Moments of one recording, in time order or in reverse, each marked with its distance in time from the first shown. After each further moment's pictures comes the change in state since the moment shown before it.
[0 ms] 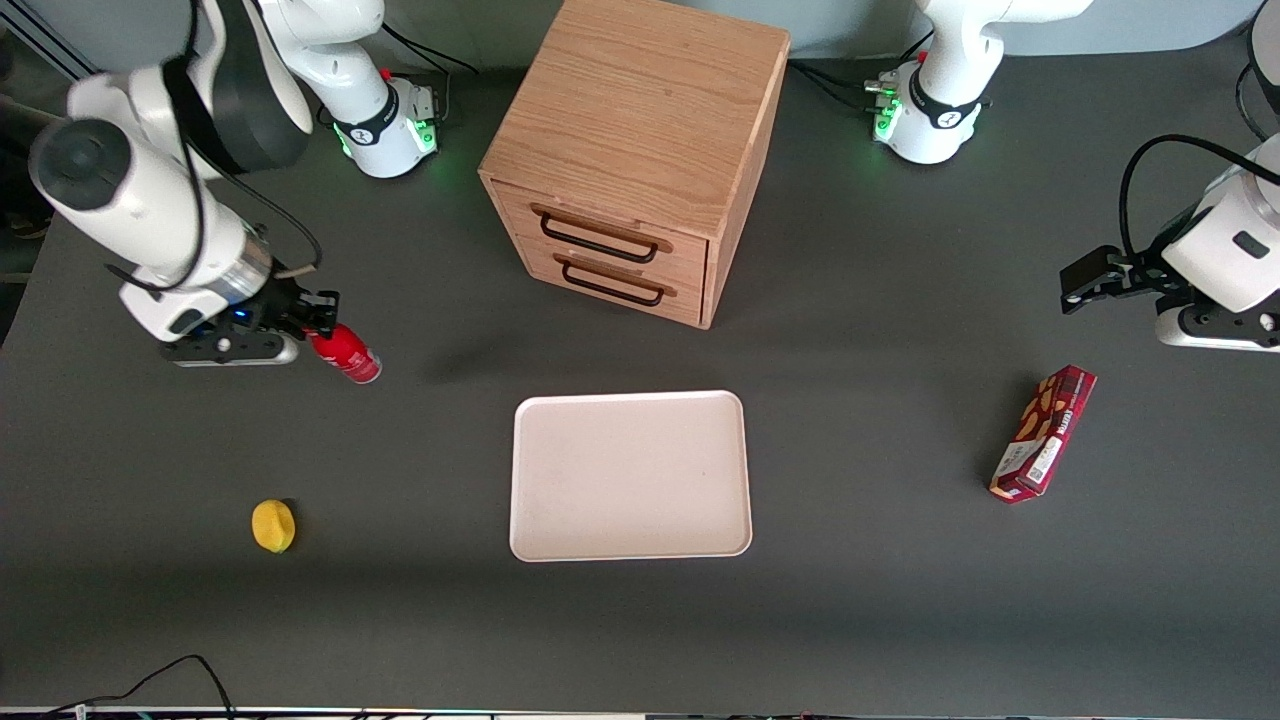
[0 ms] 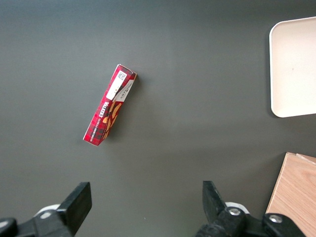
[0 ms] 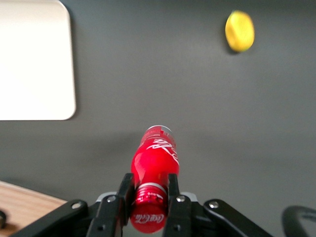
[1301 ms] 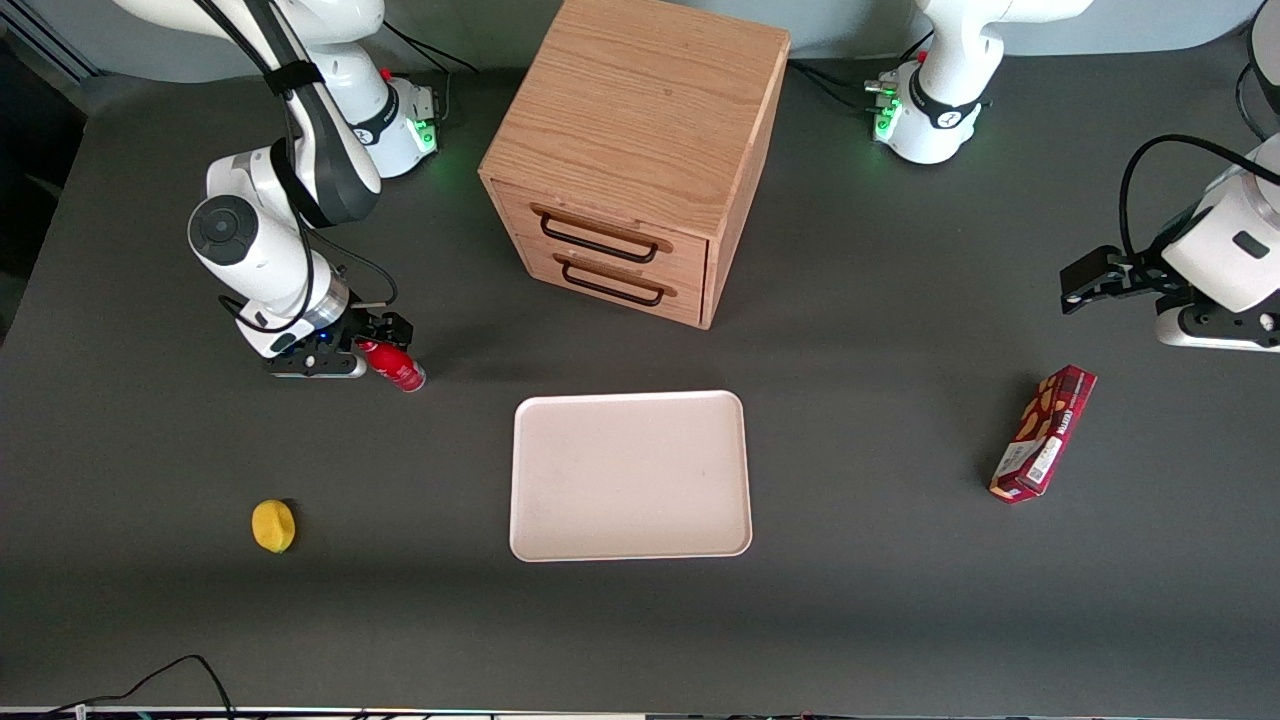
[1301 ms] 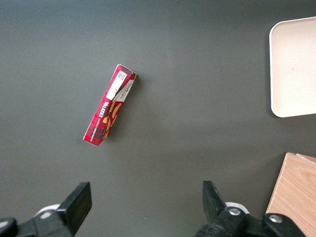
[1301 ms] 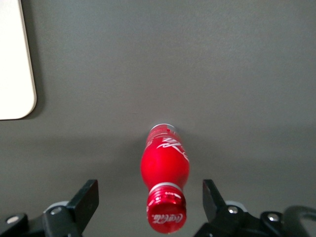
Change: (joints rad) arm -0.001 0.043 -0.007 -0.493 0.011 0.538 0.059
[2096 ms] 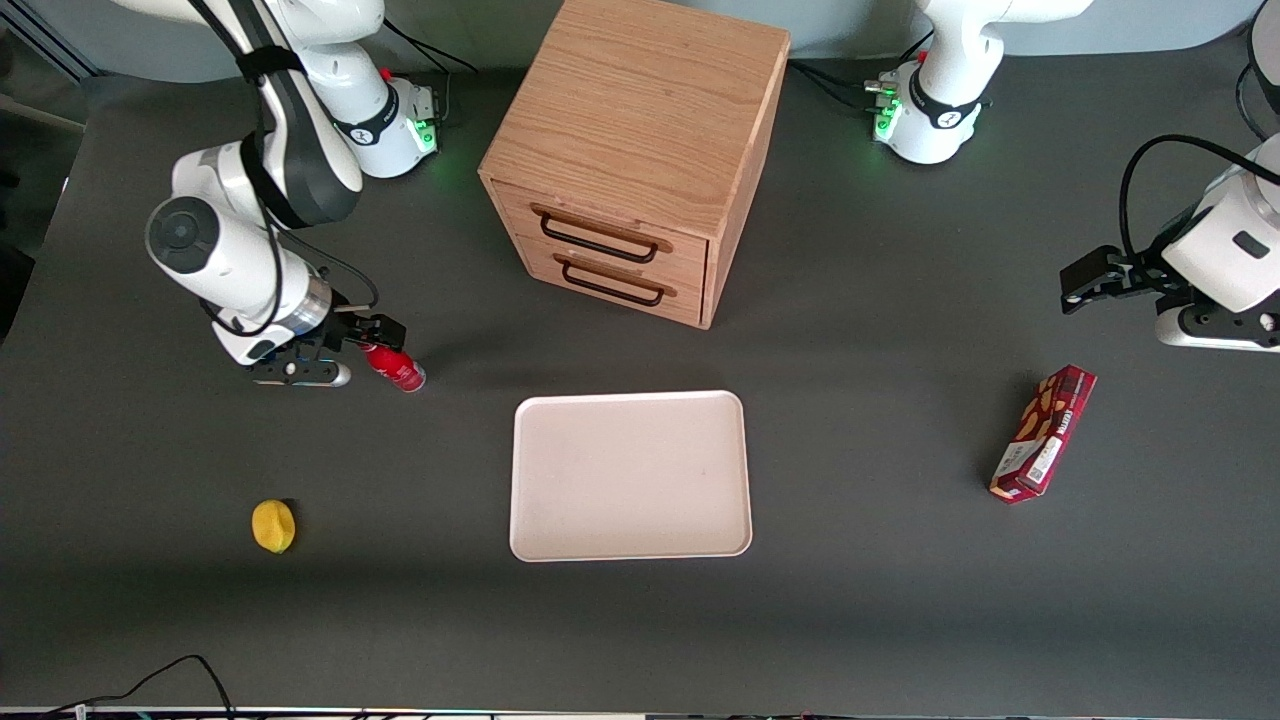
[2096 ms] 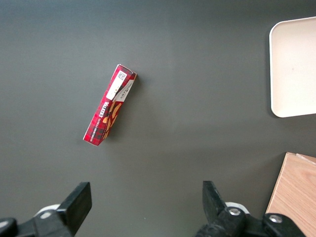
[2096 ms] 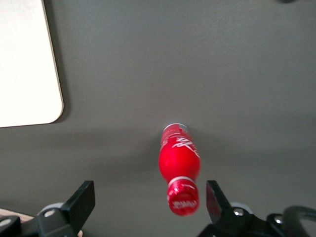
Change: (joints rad) arm 0.002 0.013 0.001 0.100 0.076 -0.110 0.000
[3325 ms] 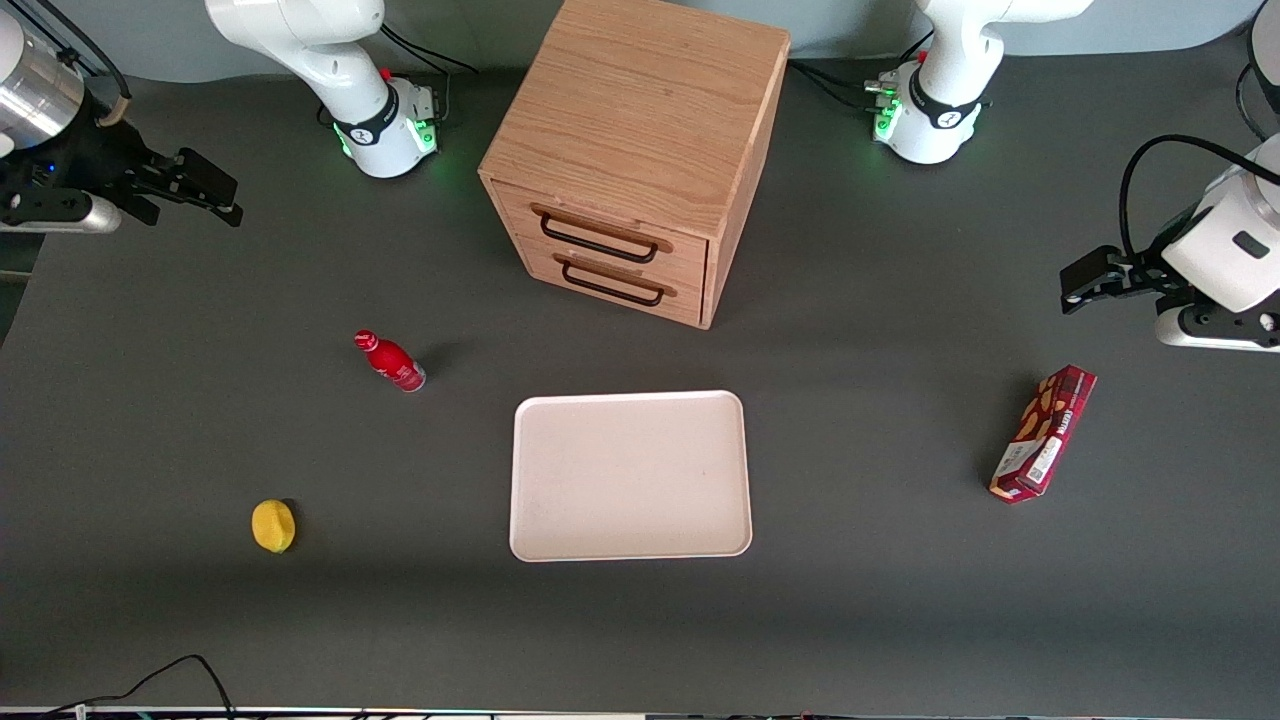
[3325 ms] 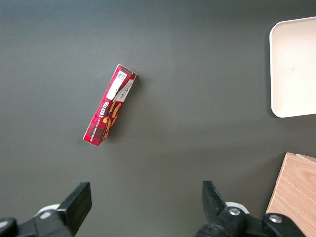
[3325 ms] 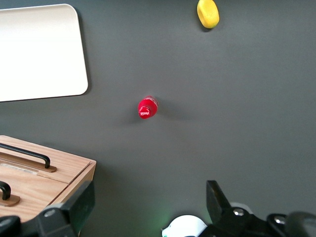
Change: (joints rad) arm -0.007 -0.214 -0.103 0.522 -0.013 -0.746 -0.094
